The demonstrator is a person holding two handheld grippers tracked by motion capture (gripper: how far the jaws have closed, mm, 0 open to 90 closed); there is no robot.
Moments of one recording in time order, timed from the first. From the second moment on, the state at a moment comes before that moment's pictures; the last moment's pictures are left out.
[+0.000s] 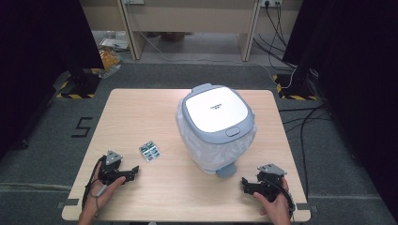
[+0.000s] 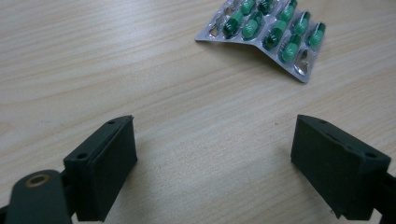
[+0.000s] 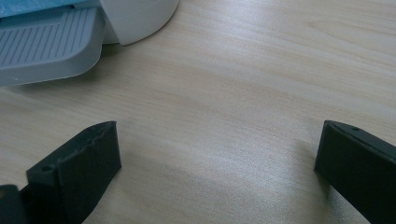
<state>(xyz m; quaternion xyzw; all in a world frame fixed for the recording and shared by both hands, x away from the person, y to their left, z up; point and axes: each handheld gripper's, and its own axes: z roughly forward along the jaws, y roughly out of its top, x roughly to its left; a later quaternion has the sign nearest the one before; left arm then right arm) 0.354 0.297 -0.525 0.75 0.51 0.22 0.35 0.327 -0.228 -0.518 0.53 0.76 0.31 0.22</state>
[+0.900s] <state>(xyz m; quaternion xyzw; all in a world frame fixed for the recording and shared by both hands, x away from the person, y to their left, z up) 0.349 0.210 -0.481 0.76 0.44 0.19 0.43 0.344 -0.229 -0.495 0.51 0.74 0.36 0.24</state>
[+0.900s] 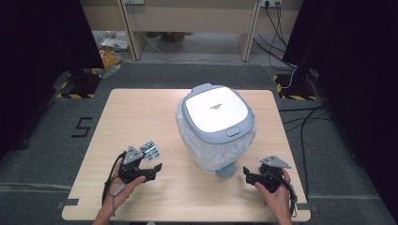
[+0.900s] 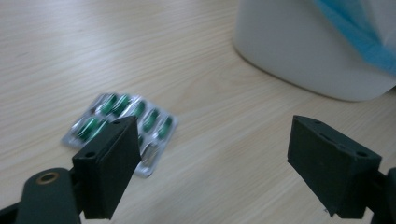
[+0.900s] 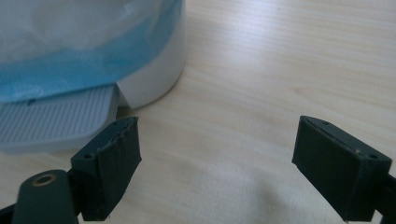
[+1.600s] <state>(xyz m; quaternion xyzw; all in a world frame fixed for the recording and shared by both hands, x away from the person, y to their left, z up) 0.377 0.134 -0.485 0.77 0.41 0.18 0.45 0.357 -0.196 -0.497 0.48 0.76 0.38 0.22</state>
